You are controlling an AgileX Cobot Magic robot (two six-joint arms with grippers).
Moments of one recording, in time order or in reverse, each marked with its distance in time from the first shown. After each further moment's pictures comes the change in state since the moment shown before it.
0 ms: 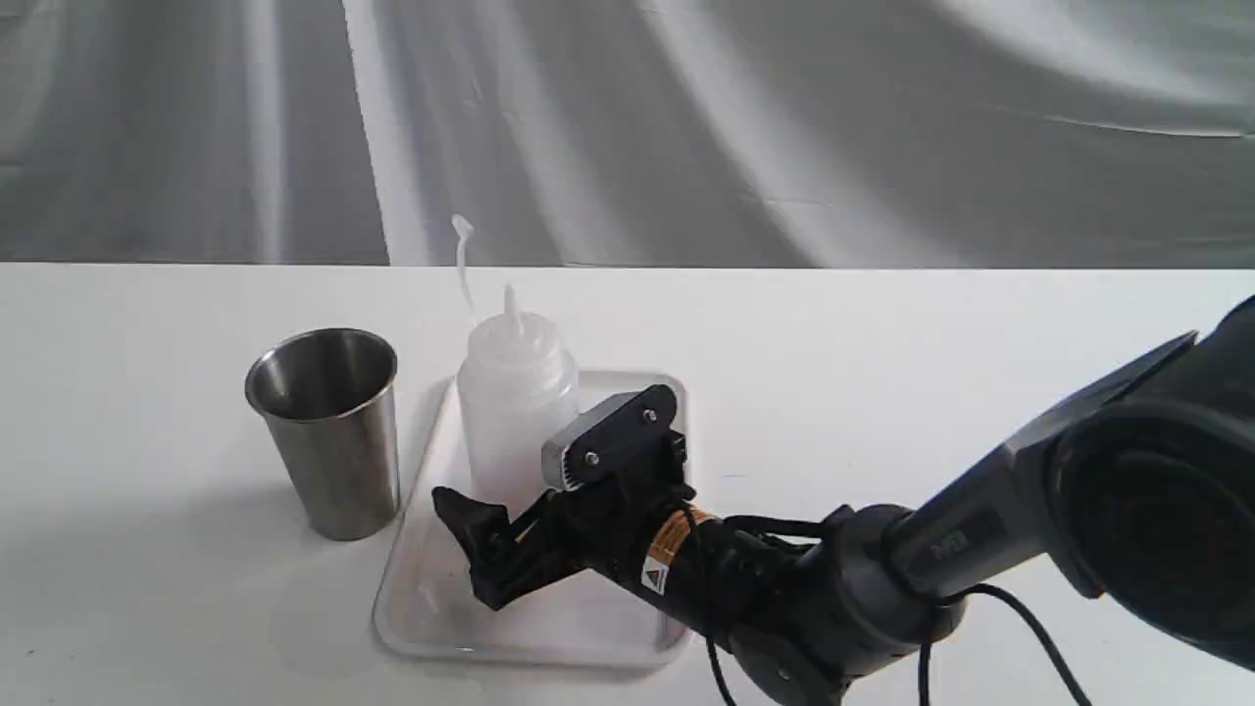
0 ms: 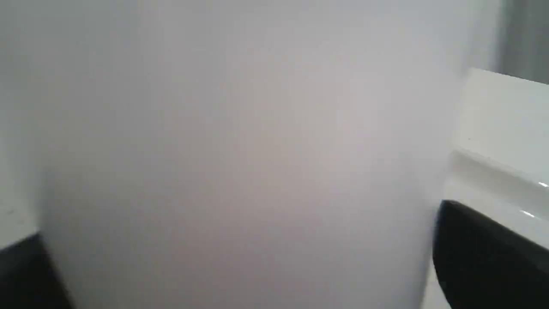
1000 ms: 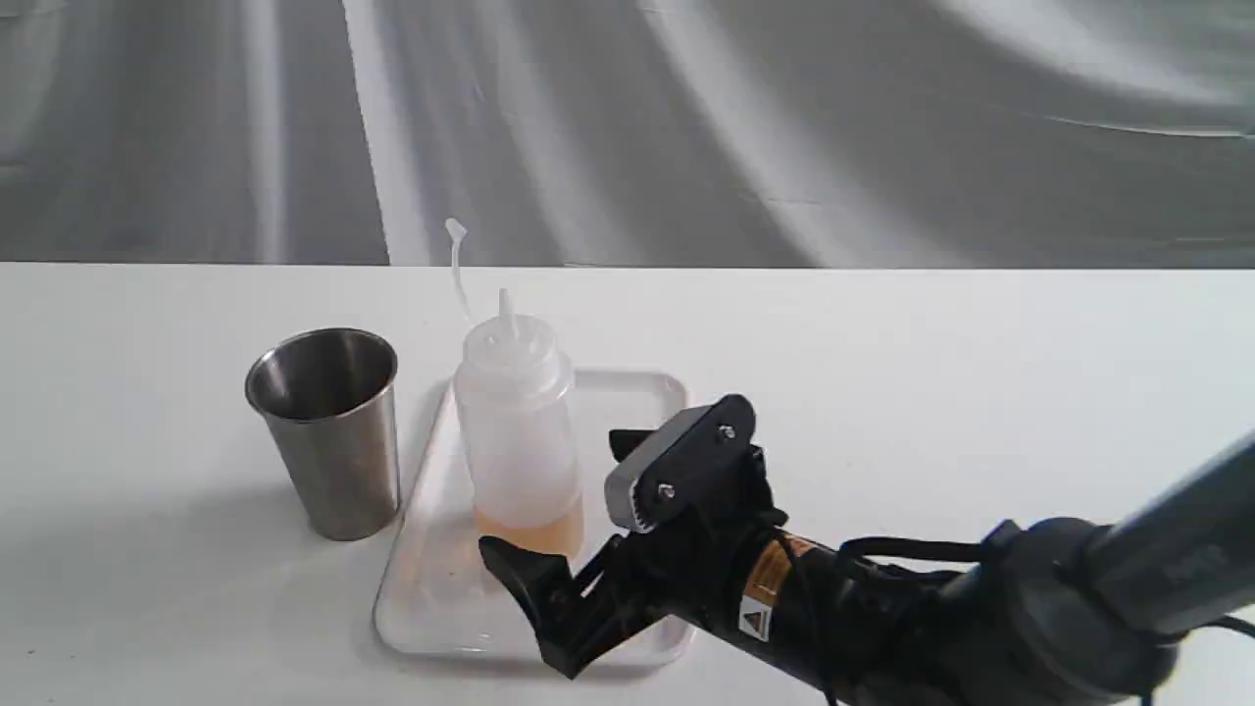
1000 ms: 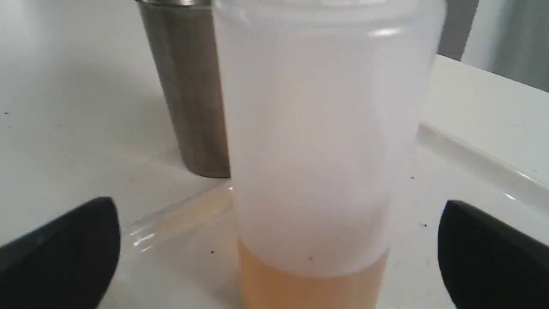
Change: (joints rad) left arm 0.000 0.000 0.000 0.000 0.000 0.000; right arm 0.000 -0.313 0.361 -0.019 0.028 -0.077
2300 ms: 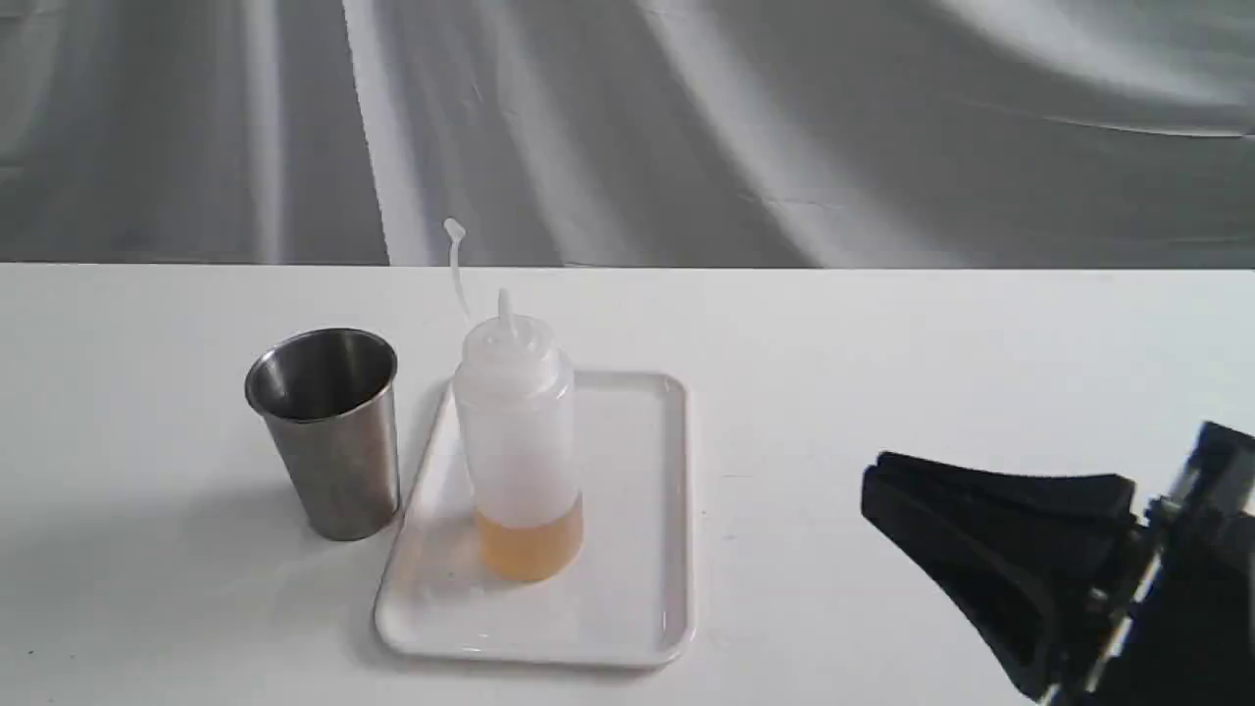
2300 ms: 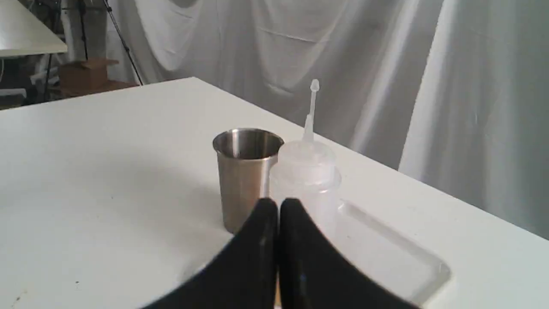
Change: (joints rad) left arm 0.000 0.000 0.000 0.000 0.000 0.000; right arm 0.000 -1.147 0.480 -0.091 0.490 0.164
